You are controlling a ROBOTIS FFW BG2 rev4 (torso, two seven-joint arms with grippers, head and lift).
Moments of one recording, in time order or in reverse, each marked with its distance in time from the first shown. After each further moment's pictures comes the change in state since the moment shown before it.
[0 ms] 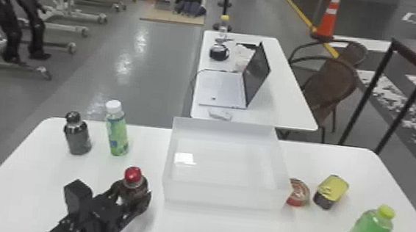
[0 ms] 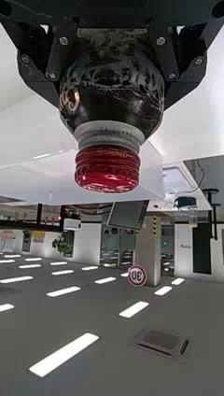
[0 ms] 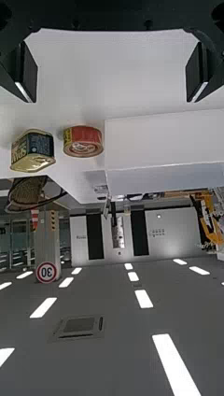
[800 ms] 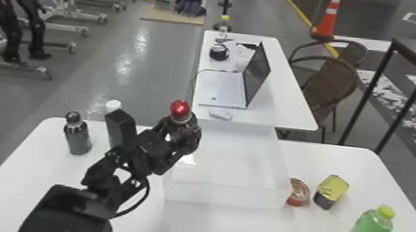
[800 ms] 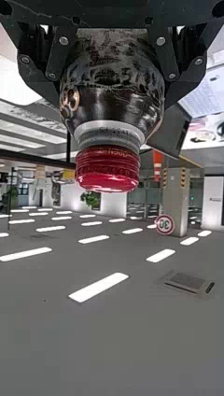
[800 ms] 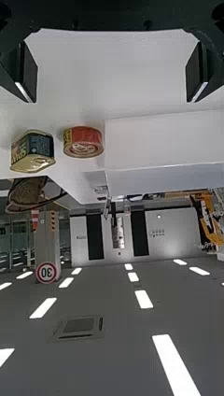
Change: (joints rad) left arm -0.122 -0.032 -0.164 -0.333 0.093 0.239 0.061; right arm -0.006 0.000 0.000 0.007 0.001 0.000 0.000
